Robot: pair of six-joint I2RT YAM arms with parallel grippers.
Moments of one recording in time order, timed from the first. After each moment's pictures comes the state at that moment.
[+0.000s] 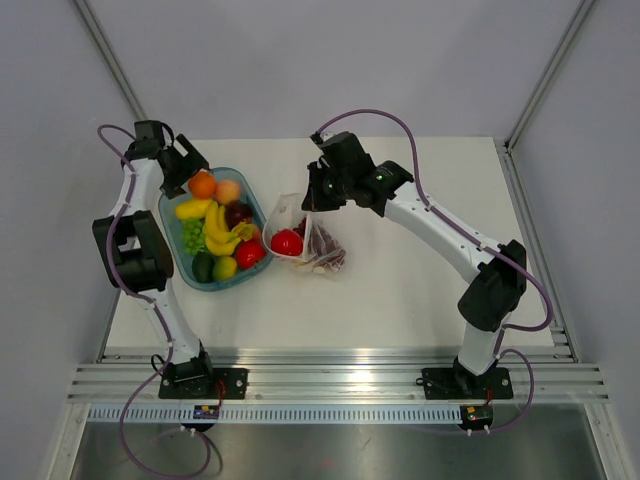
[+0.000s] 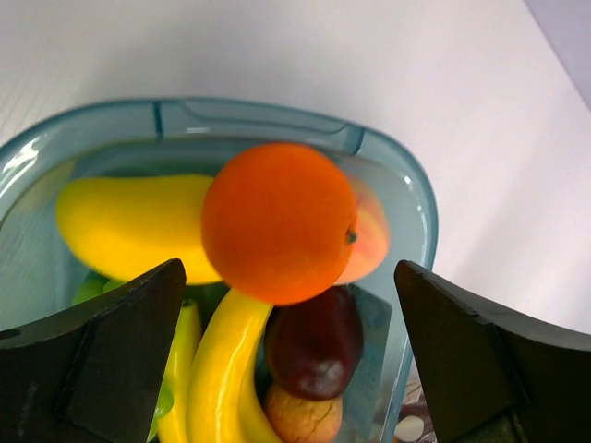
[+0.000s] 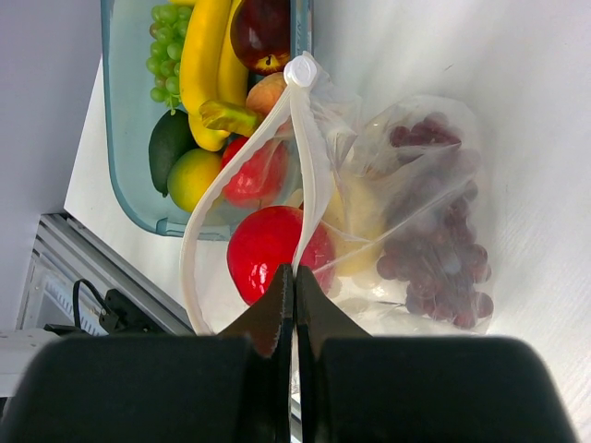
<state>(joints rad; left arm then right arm) 0.22 1.99 1.73 -0.63 0.15 -0.56 0.75 1.82 1.82 -0.68 -0.12 0.51</state>
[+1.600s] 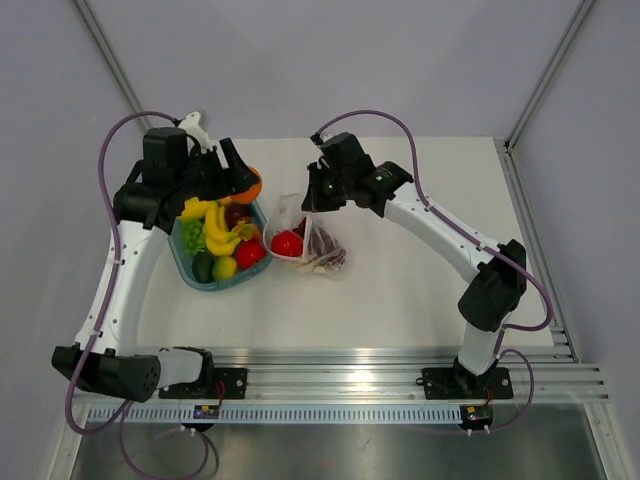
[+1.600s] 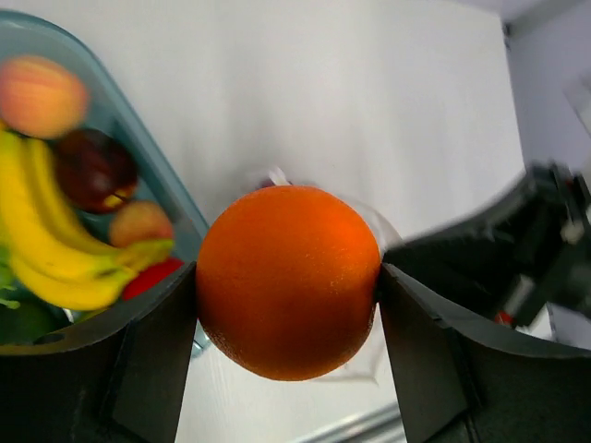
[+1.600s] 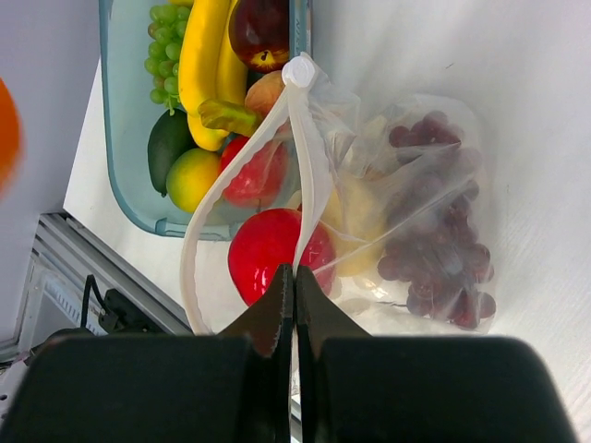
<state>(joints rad) -0.15 1.28 1.56 -0.81 0.24 -0.41 0.75 1.82 1.82 -0.67 -0.12 0.51</state>
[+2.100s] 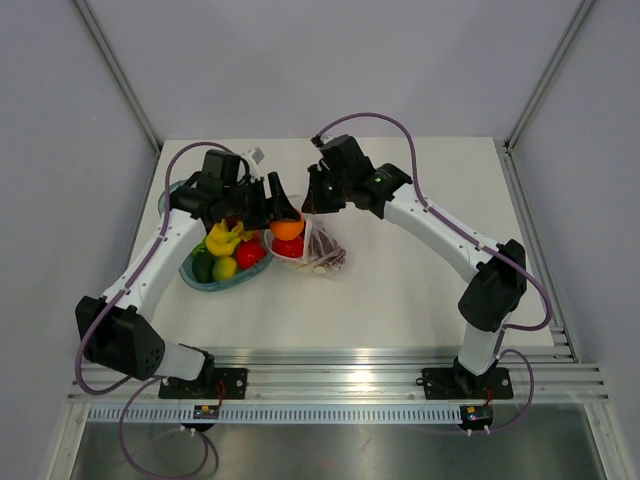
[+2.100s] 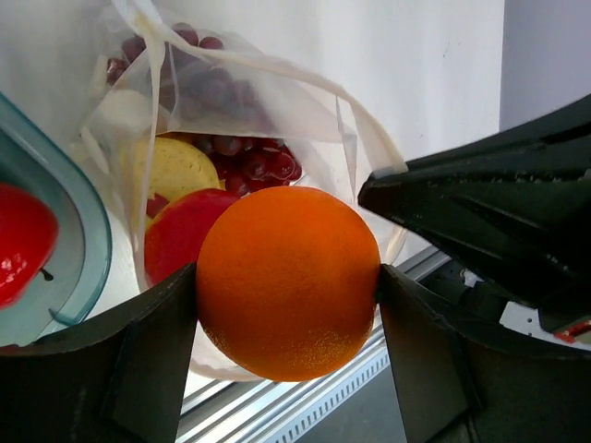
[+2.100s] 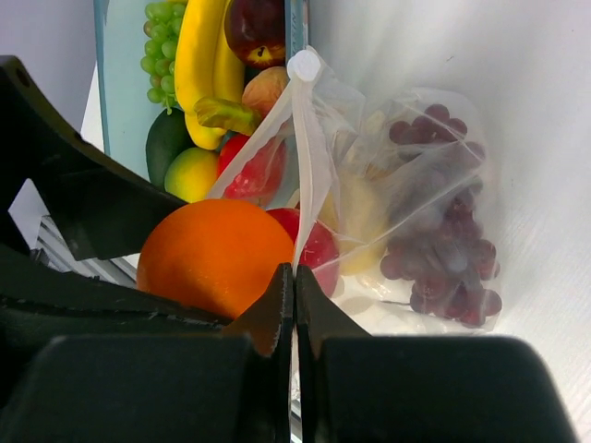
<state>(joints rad) -0.32 1.39 1.32 -0.73 0.45 -0.52 0.75 1.82 1.79 -0.65 -0.12 0.53</state>
